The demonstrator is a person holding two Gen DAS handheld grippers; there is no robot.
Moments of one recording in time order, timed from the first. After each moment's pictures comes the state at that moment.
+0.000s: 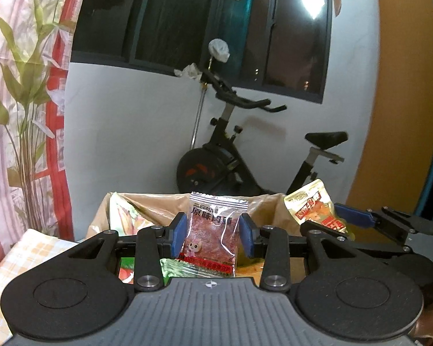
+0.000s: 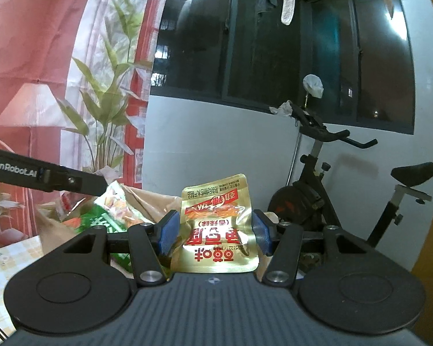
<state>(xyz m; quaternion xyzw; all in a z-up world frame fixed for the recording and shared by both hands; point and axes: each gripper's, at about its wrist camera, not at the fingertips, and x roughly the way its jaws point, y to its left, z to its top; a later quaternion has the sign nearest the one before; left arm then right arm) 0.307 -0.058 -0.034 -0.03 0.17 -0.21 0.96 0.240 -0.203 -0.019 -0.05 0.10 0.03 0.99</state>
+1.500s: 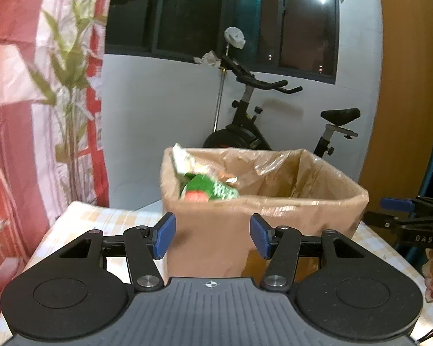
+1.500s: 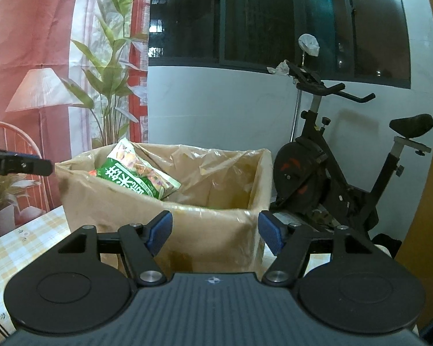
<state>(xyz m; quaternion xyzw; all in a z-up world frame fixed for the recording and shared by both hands) 0.228 0.020 -0.057 0.00 0.19 -0.18 0.96 0.169 -0.226 -0.044 0.00 0.17 0.04 0.98</state>
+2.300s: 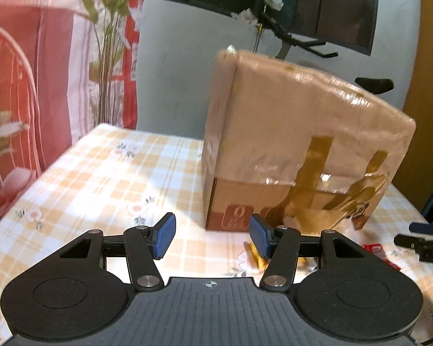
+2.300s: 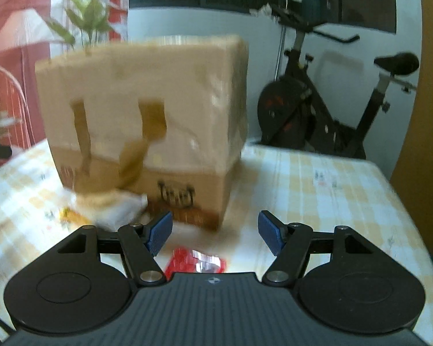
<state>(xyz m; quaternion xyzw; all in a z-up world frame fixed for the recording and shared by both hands) 0.219 0.063 -0.159 -0.03 0.28 -0.13 0.95 0.140 -0.238 -0.154 0.00 0.30 0.00 0.96</state>
